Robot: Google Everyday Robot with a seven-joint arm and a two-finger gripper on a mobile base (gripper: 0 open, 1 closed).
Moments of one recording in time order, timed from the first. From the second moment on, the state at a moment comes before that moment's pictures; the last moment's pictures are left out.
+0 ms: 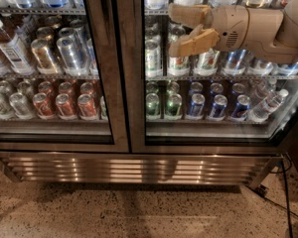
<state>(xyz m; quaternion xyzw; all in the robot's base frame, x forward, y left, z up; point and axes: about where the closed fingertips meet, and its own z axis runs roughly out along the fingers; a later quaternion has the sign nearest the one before) 0.590 -0.060 1.022 -0.48 0.51 0.44 0.56</state>
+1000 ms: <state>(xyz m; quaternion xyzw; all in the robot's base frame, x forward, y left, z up) 0.579 -0.014 1.023 -0.52 0.50 0.44 0.54</state>
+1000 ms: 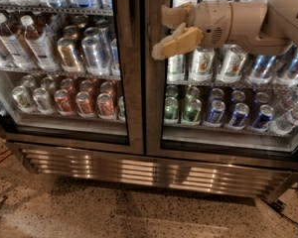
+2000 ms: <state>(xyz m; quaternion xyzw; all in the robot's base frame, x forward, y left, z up) 0.578 -0.014 1.023 -0.52 0.50 0.44 0.54</state>
